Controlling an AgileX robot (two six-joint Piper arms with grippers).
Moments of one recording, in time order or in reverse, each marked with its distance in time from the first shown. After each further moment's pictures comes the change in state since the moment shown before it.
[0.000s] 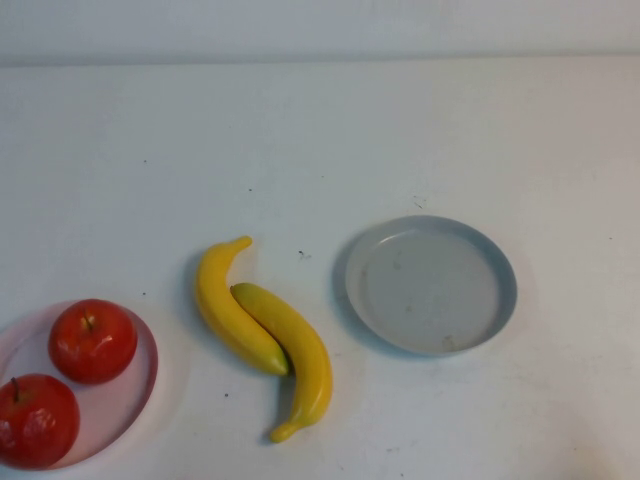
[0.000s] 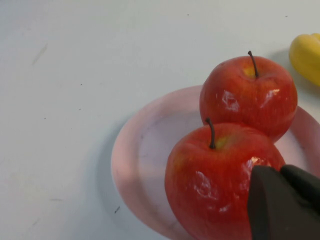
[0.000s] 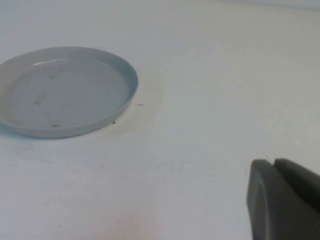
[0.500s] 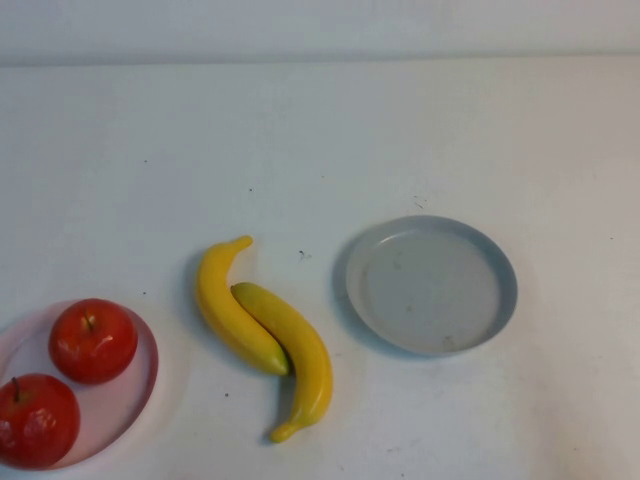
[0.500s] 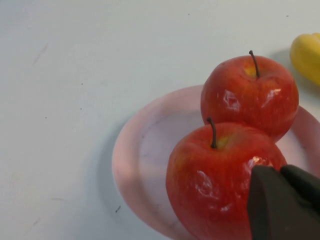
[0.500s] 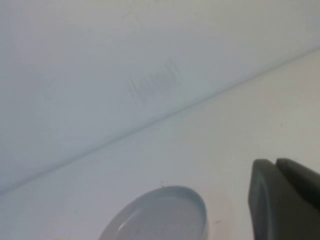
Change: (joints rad) right arm 0.000 0.000 0.000 0.550 -0.306 0.000; left arm 0.000 0.000 0.000 0.000 0.000 0.000
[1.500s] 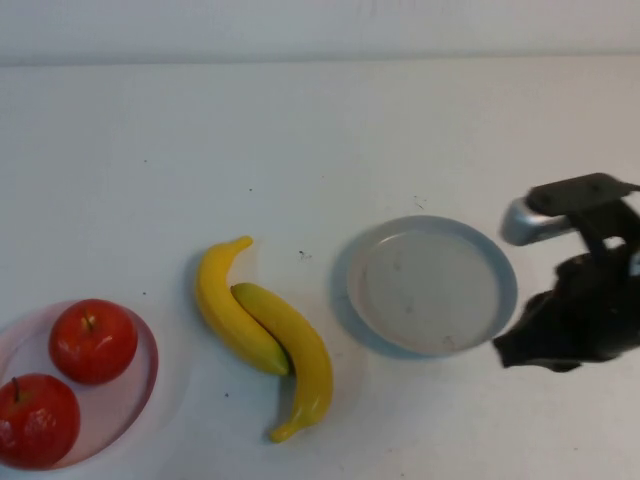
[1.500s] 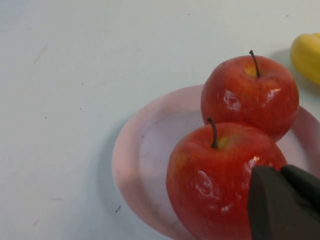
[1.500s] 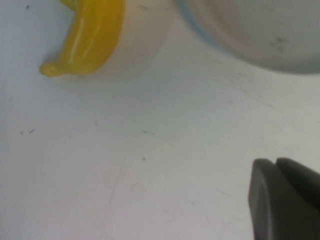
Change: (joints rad) right arm 0.334 1.290 -0.945 -0.381 0.836 0.047; left arm 0.000 0.000 0.000 0.000 0.000 0.000
